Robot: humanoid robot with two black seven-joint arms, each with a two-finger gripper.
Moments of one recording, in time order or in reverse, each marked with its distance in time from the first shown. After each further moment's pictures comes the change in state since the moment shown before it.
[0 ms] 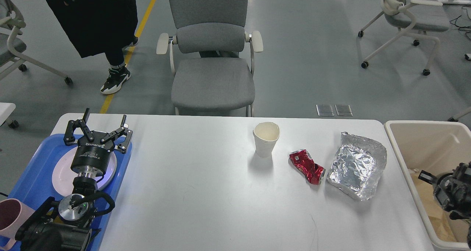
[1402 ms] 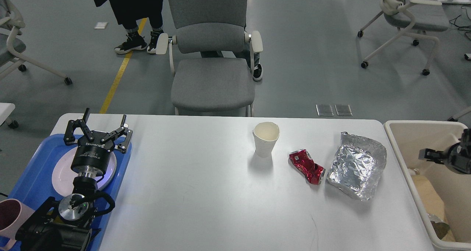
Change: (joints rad) left arm -0.001 0.000 0.001 0.000 0.000 0.000 0.000; right arm 0.500 -0.168 -0.195 0.577 -0.236 0.015 -0.052
